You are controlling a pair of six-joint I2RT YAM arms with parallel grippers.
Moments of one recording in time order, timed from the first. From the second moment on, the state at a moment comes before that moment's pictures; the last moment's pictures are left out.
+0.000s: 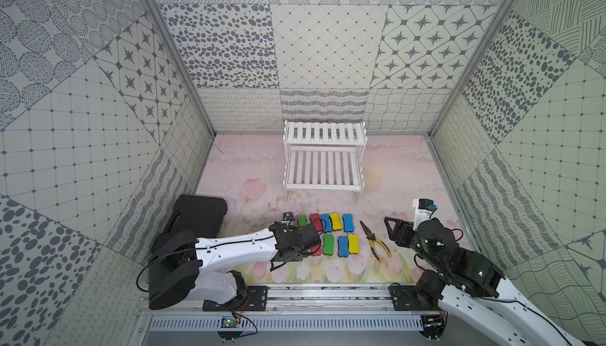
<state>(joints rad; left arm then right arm) -1.06 1.34 0.76 -0.90 -0.31 -1.11 0.80 0.41 0.61 -0.80 0.37 0.81</state>
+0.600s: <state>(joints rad) -1.03 1.36 0.78 -0.87 -0.31 -1.10 0.80 0.40 0.60 -0.80 0.37 0.81</state>
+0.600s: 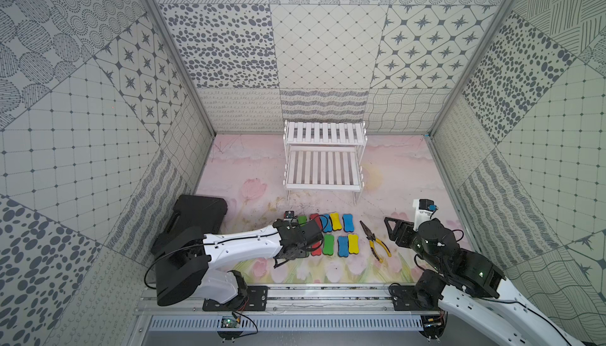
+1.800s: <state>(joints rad) -0.30 1.18 0.68 -0.27 -0.55 -0.28 0.79 0.39 0.60 -0.80 0.41 0.81</state>
